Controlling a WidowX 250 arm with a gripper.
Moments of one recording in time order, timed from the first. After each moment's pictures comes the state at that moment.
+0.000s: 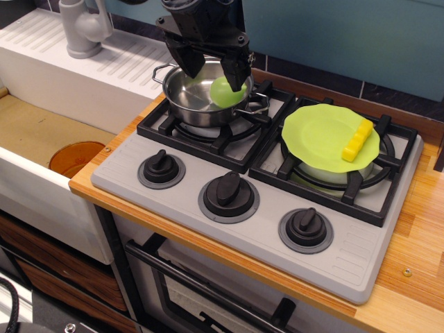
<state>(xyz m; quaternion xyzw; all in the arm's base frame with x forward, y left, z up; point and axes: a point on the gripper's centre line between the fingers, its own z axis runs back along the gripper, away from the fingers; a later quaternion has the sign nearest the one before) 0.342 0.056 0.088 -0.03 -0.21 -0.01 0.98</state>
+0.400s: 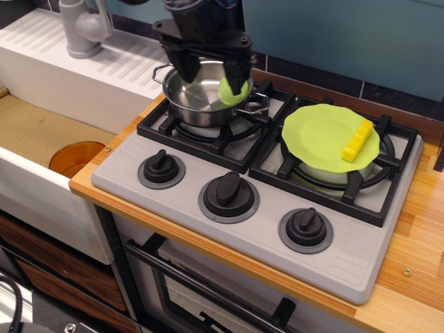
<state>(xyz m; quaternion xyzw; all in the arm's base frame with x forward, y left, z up) 0.335 0.033 0.097 -0.02 -0.19 0.01 0.98</state>
